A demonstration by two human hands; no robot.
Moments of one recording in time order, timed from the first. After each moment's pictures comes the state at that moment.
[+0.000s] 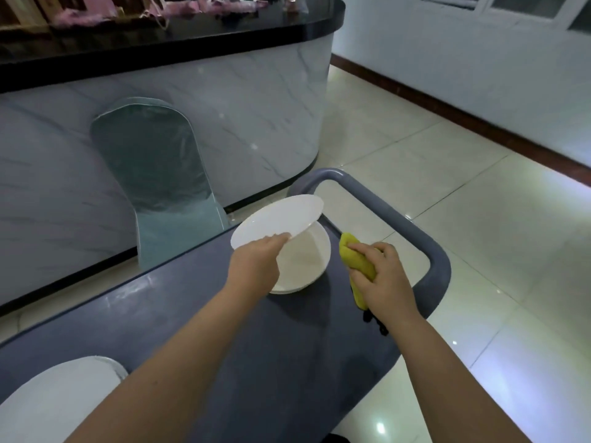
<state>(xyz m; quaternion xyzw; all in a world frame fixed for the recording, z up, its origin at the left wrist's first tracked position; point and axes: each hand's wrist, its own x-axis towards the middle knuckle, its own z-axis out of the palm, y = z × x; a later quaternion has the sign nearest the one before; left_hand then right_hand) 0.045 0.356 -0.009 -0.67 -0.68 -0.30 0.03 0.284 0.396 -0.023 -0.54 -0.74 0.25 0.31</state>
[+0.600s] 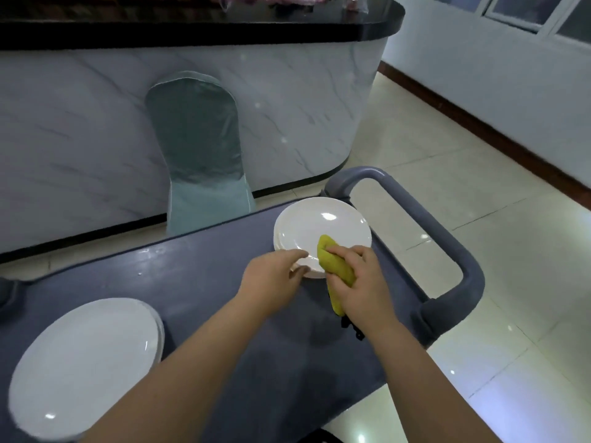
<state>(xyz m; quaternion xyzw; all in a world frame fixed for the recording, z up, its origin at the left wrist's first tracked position) 0.023 0.291 -0.040 -0.61 -0.73 -0.29 -0.09 0.204 0.344 -0.018 -0.45 -0.79 0.31 0.29</state>
